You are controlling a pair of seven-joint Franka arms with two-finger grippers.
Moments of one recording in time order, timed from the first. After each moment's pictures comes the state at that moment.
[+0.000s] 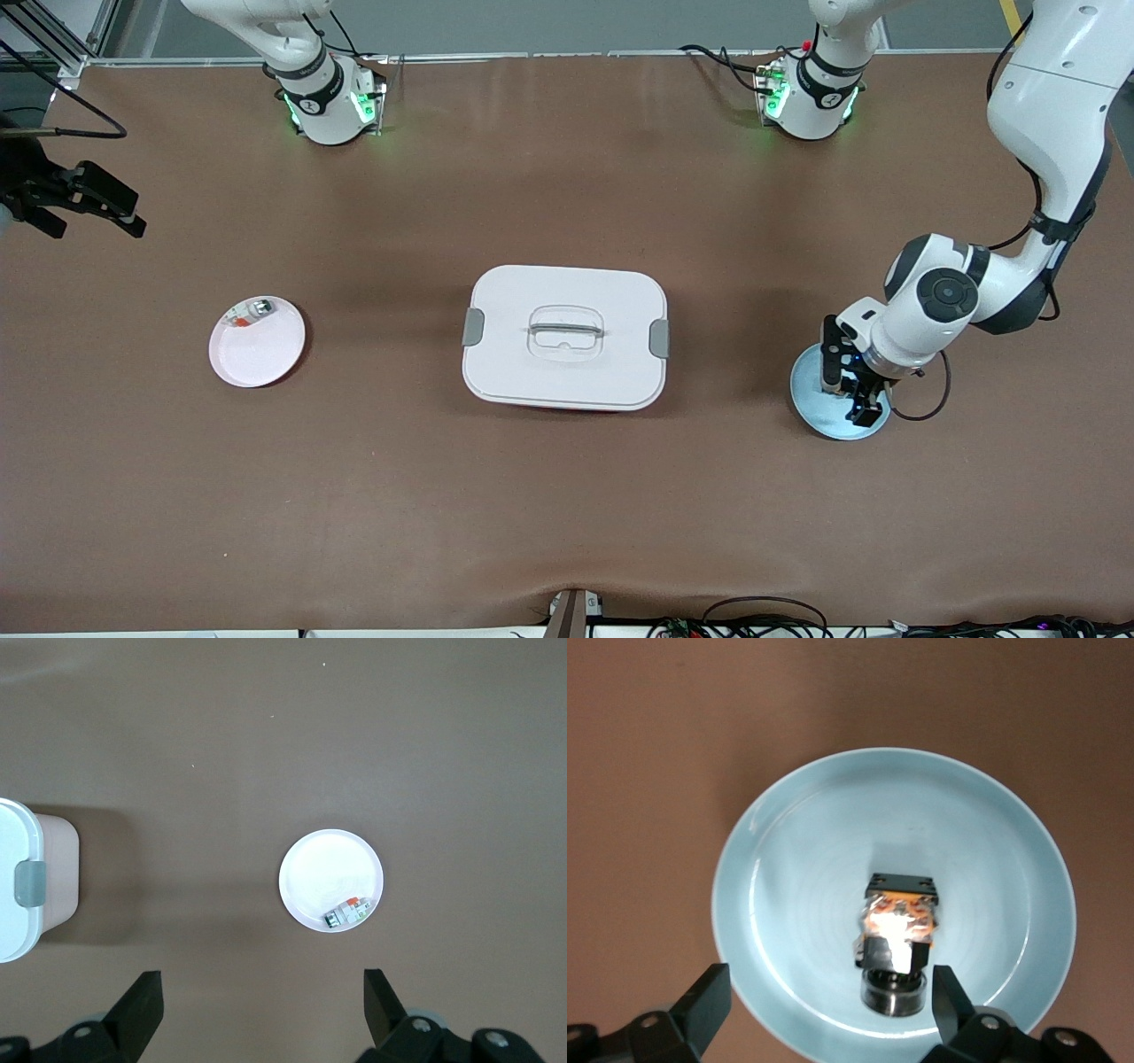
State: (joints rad) left arm 0.44 0.56 -0.52 -1.96 0.60 2.55 1.21; right arm -0.02 -0.08 0.01 -1.63 0.02 1.62 0.01
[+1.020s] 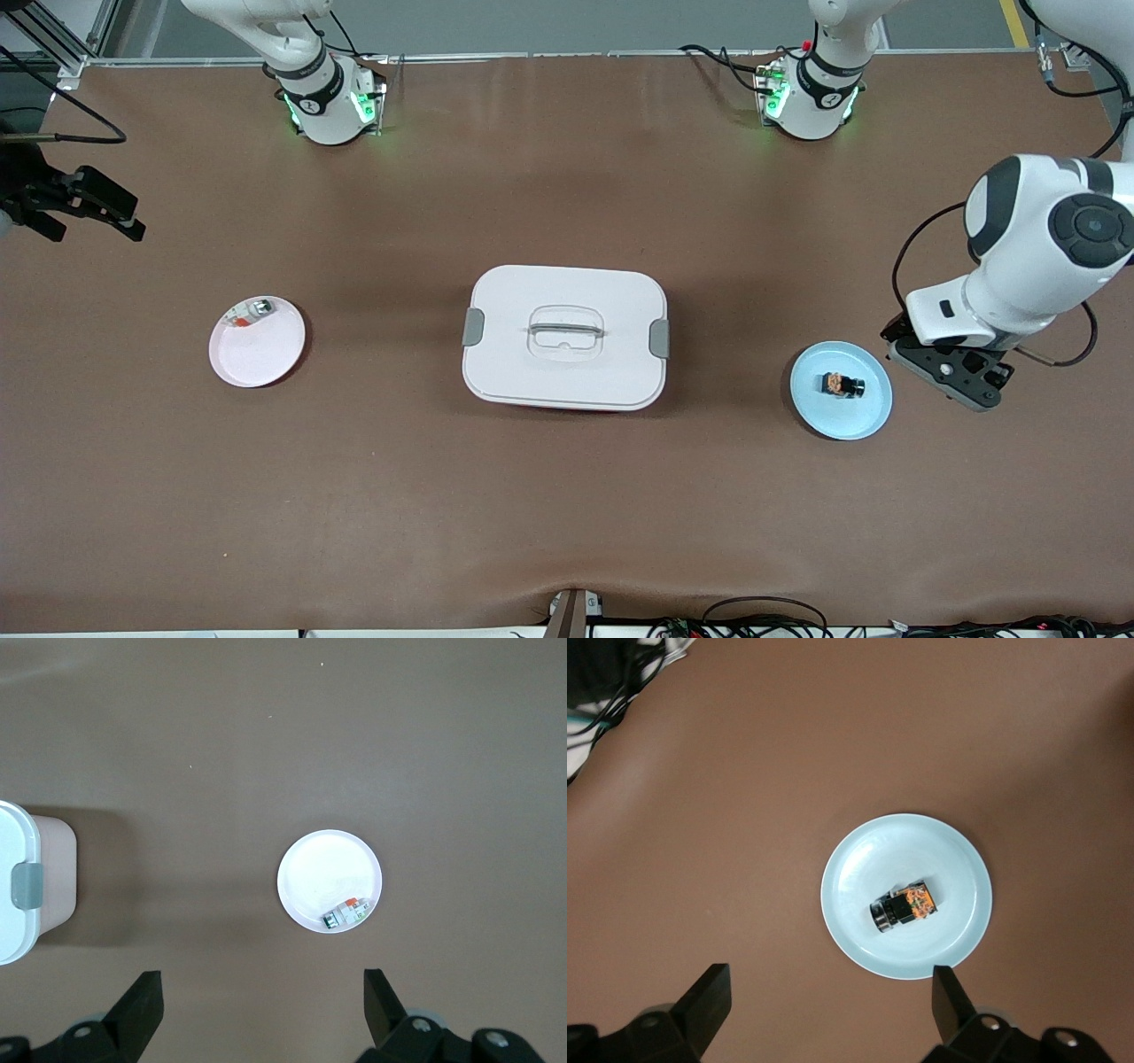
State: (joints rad) left arm 0.44 0.26 -0.57 -1.82 0.30 2.15 0.35; right arm -0.02 -0.07 0.01 -1.62 0.02 1.62 0.01
